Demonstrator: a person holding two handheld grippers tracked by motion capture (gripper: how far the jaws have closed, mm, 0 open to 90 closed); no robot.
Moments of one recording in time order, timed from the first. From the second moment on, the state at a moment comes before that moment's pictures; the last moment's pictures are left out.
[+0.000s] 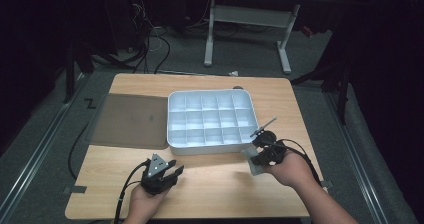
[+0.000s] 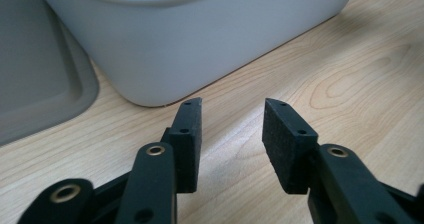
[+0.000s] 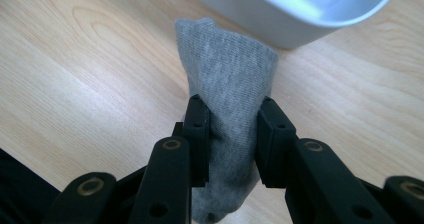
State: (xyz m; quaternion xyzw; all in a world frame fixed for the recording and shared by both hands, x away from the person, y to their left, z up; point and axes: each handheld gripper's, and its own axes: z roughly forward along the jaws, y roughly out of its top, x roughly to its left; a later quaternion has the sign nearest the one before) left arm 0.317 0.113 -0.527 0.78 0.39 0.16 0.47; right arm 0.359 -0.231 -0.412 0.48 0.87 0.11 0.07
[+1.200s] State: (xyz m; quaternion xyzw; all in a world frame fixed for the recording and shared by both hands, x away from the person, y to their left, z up) left arm 0.315 0.137 -0.528 0.77 0.40 0.17 0.47; right arm 0.439 -0.218 -0.374 0.49 0.86 0.11 0.08
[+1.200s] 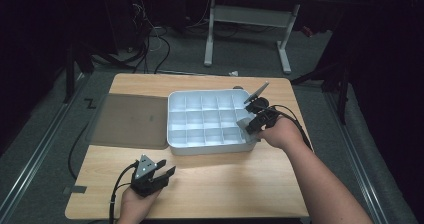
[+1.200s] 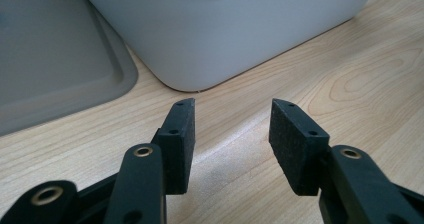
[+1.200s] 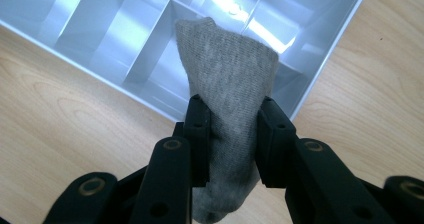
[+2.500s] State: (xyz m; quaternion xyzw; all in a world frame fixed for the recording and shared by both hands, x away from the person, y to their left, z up) left arm 0.313 0.149 -0.520 0.76 0.41 0.16 0.49; right arm 0.479 -0.220 -0.412 0.51 0.86 0.04 0.06
